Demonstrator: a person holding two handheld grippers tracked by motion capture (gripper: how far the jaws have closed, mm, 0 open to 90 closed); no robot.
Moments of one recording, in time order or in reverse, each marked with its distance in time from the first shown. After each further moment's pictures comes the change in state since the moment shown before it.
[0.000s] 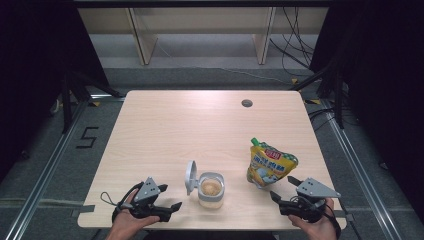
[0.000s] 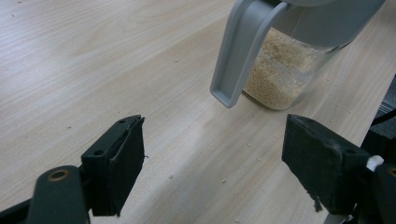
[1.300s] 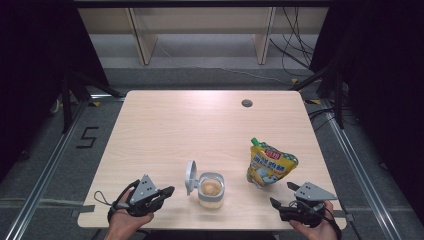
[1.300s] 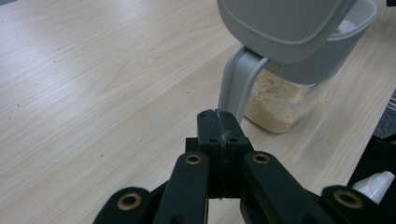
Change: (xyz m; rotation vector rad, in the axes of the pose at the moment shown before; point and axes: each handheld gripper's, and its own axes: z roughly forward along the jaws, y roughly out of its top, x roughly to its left) left arm -0.010 0.021 -0.019 -0.054 0.062 0.054; right arm 0.003 -0.010 -0.001 0.070 0.015 -0.015
